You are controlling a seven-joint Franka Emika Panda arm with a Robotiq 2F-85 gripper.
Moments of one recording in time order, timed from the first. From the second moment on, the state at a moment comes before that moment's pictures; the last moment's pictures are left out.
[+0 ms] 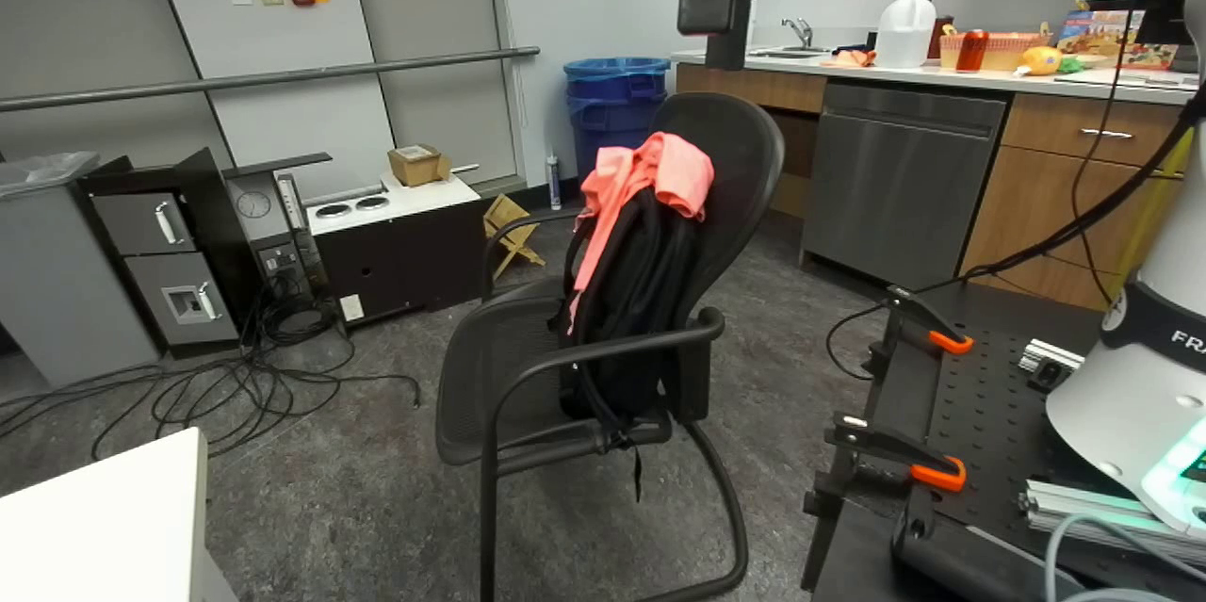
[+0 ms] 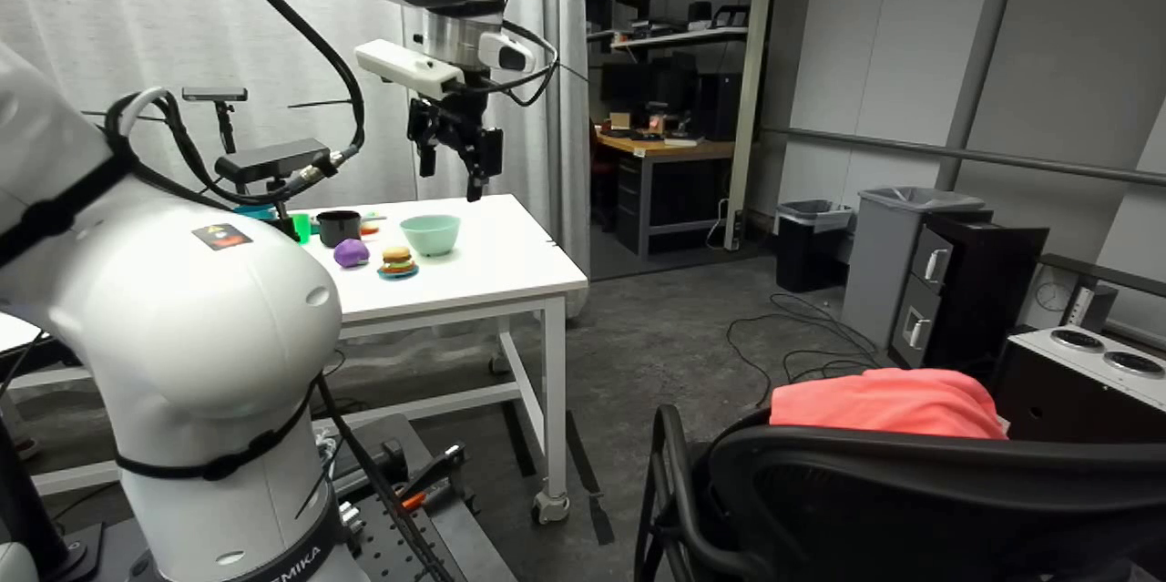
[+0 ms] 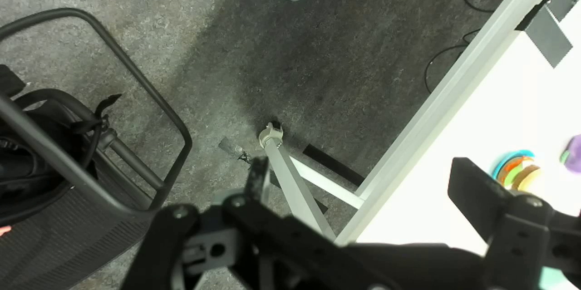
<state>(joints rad) 0.34 -0.63 0.17 -2.56 0.38 1.99 0.03</state>
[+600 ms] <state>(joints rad) 0.31 -0.63 0.17 -2.55 0.30 1.96 0.03</state>
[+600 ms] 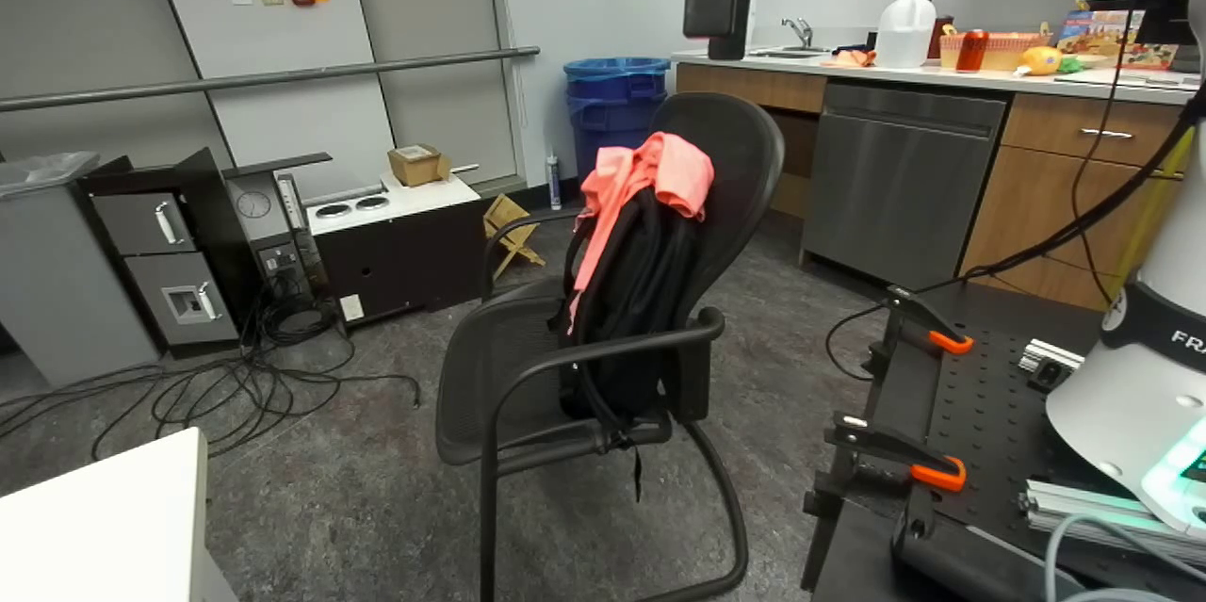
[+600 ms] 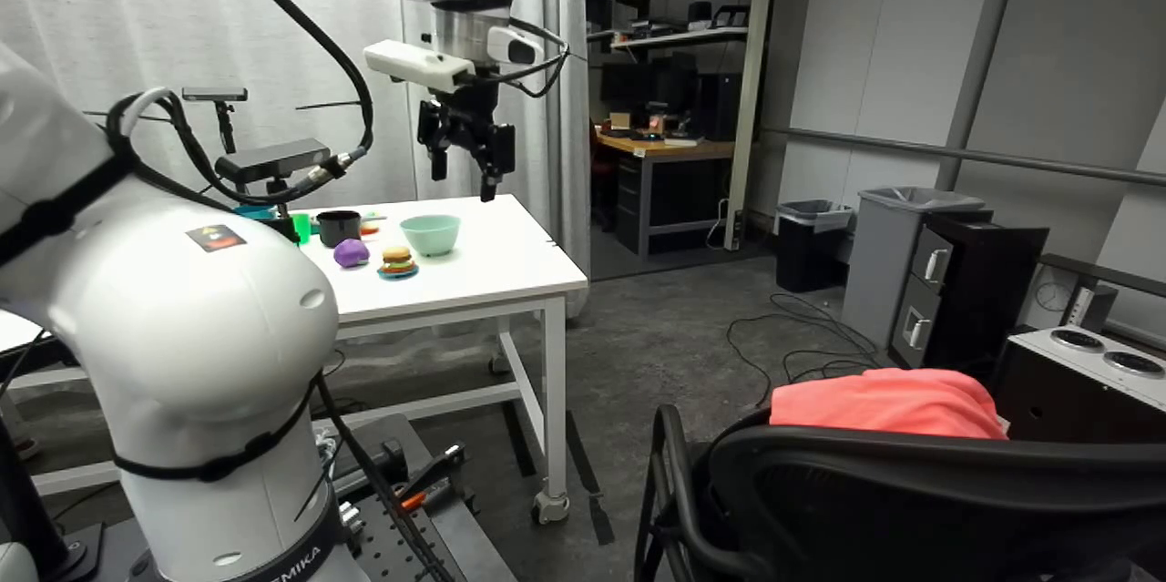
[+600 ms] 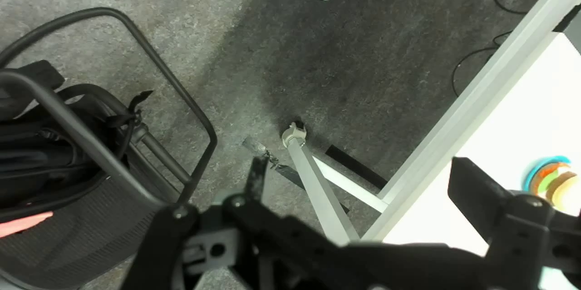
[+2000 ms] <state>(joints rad) 0.11 -0.61 0.08 -2.37 -0.16 1.84 -0.11</state>
